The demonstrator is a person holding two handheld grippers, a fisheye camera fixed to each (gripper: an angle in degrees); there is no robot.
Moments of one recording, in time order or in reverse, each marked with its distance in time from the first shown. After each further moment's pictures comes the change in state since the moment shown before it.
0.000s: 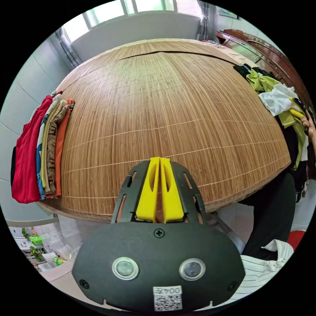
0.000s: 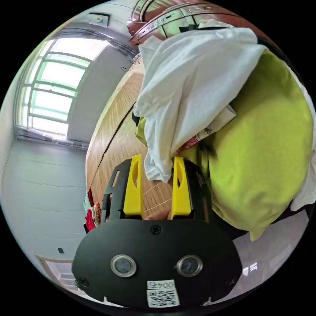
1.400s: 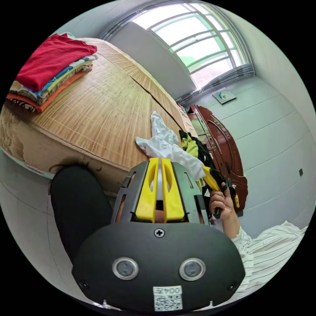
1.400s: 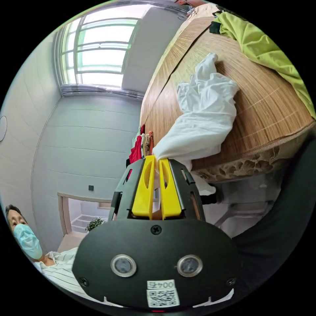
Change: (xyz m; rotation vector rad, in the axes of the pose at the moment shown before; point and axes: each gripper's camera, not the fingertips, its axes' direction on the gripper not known) left arm -0.395 0.254 -0.030 0.327 0.794 -0.399; right arm -0.082 0.278 0.046 -0.330 -0.531 -0.220
